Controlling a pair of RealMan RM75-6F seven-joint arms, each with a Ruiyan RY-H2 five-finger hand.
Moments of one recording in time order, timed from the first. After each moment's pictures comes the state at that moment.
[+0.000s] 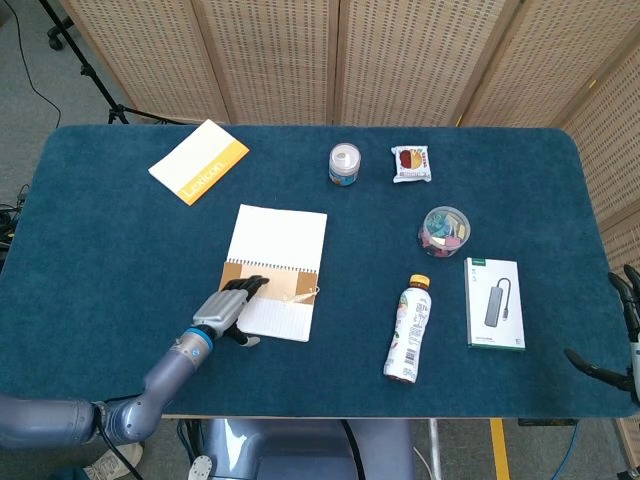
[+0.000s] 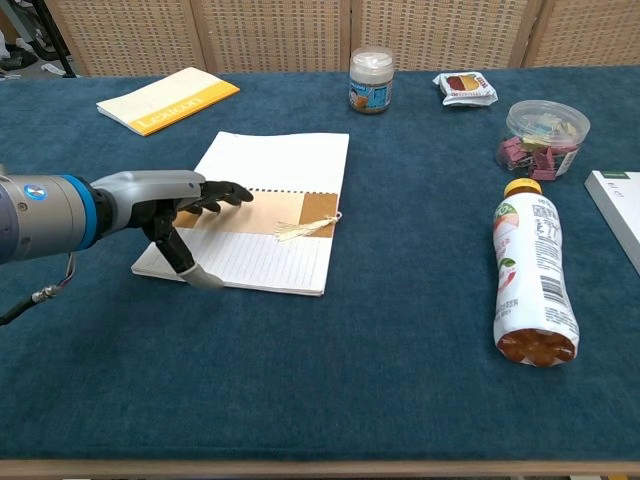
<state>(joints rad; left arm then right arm) -0.87 -1.50 -0.12 -1.75 0.56 0.87 0.32 0.01 -0.98 0.12 -1.72 -1.52 1.62 0.24</state>
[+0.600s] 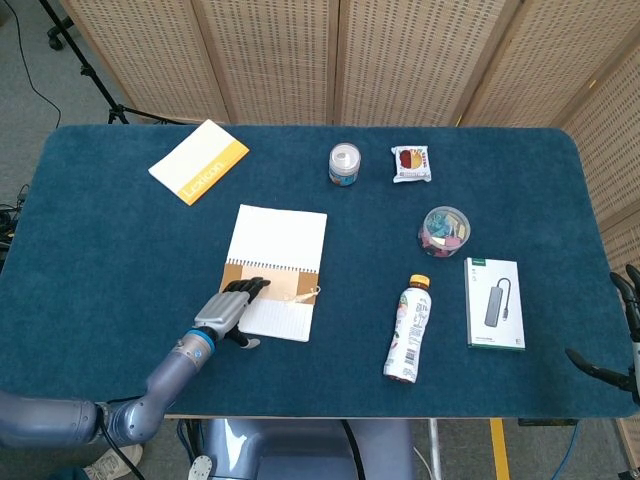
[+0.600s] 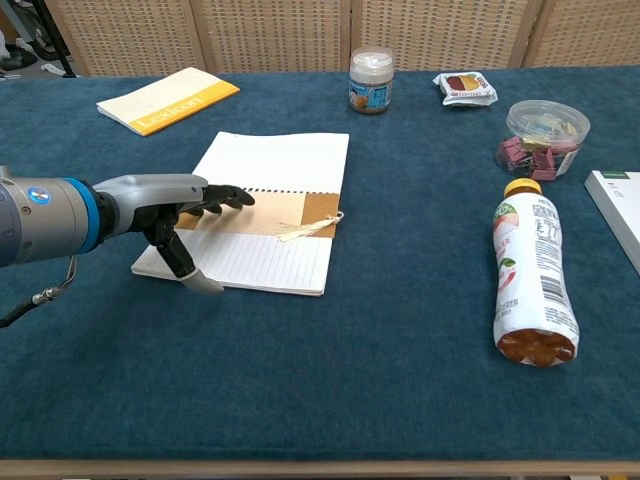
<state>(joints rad) -0.90 -1.50 -0.10 -1.76 0.52 0.89 0.35 0.01 -0.97 0.12 -1.72 -1.52 1.62 0.25</state>
